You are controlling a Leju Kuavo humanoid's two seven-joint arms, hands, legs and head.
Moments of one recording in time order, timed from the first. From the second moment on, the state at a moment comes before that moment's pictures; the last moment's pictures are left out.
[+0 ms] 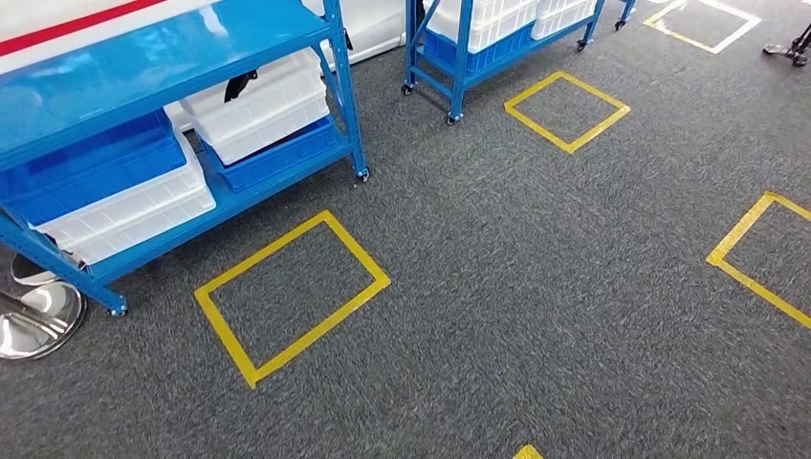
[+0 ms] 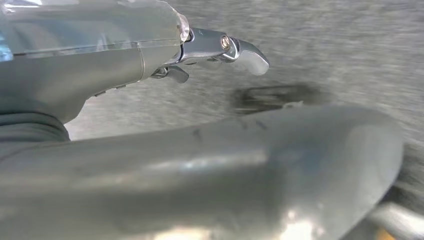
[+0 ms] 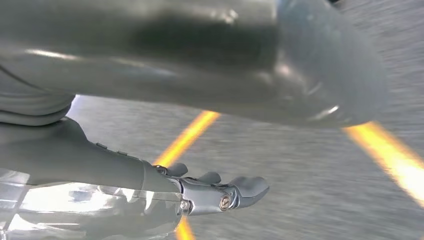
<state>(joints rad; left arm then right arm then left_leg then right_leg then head) 0.14 0.01 -0.22 -0.34 0.26 0.04 -0.02 0.11 -0.02 -0.09 -0.37 0.03 -0.06 -0.02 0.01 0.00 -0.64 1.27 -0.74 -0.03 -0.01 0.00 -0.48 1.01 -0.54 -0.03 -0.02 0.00</state>
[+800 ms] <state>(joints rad) 0.14 0.00 -0.03 -0.40 0.00 0.01 0.00 0.17 0.00 -0.02 -0.40 0.00 0.00 -0.01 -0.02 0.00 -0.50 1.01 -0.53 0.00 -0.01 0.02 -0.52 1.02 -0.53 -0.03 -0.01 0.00</state>
